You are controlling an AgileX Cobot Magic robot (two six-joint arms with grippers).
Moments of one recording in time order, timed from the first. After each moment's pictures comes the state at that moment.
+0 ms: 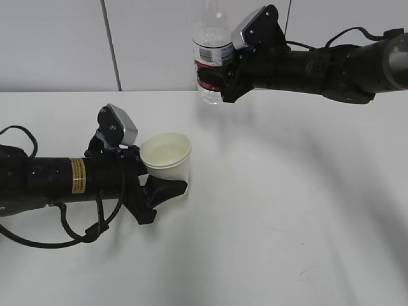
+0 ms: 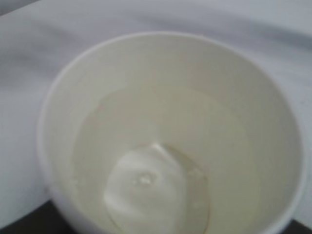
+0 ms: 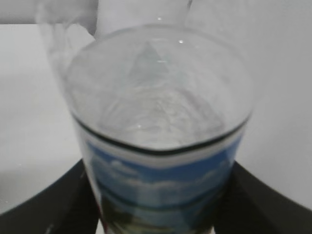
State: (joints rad) left arm -0.30 2.00 -0.78 1.00 -0.89 -0.47; right arm 0.19 2.13 -1.46 -1.12 -0.68 0.57
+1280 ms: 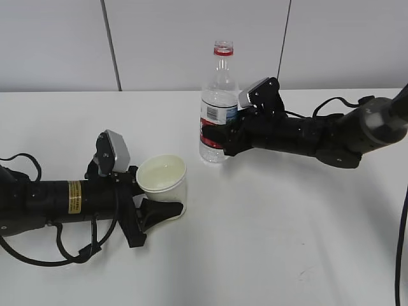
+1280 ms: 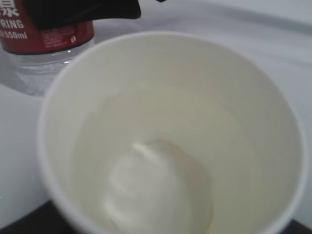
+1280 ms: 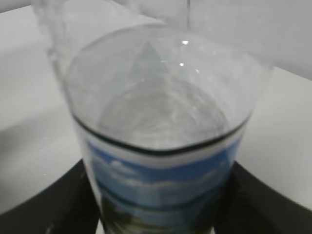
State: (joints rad) left arm -0.24 2.17 -0.79 1.07 -1.07 -0.34; right arm 0.18 2.30 -1.30 -0.94 -0.83 0.53
